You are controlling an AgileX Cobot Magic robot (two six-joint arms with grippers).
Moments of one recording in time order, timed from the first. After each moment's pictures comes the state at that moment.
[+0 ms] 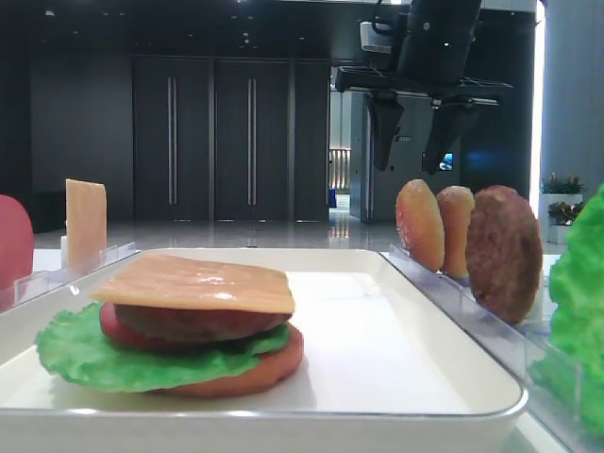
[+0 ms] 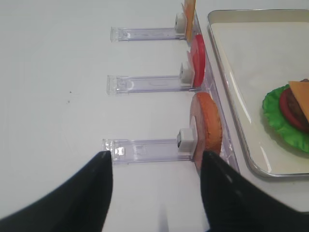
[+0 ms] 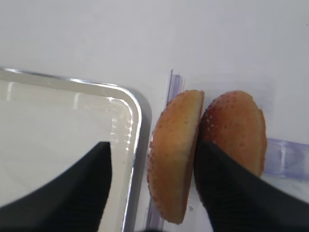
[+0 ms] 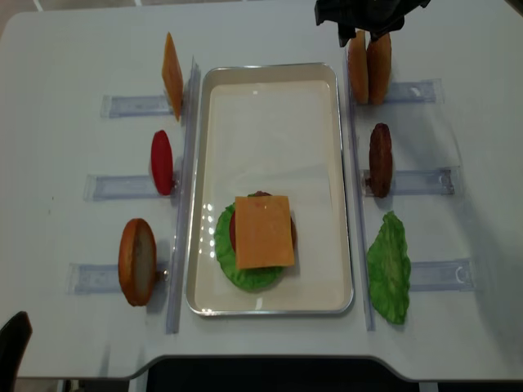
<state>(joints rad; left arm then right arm) 0.06 -0.02 -0.47 -0.07 1.11 0.07 0.40 2.07 -1.80 -0.02 0.95 0.23</state>
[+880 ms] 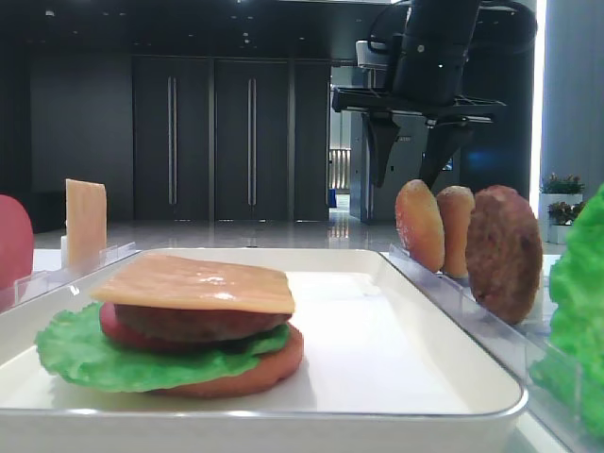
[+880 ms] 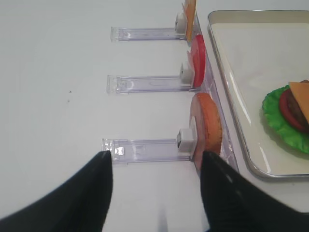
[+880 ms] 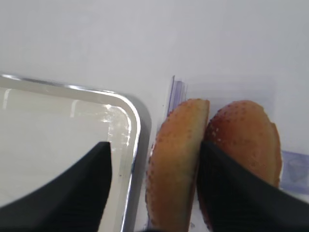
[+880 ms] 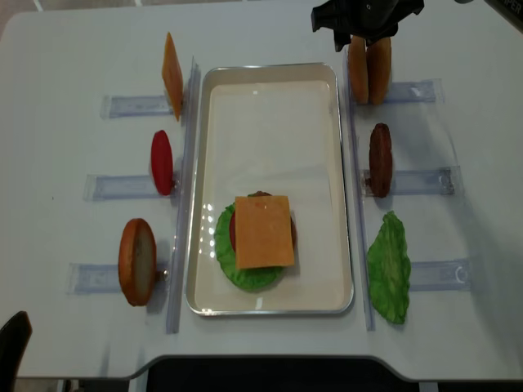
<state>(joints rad) 0.06 -0.02 -0.47 -0.07 1.11 0.06 0.40 2.10 -1.80 -0.03 0.91 0.23</state>
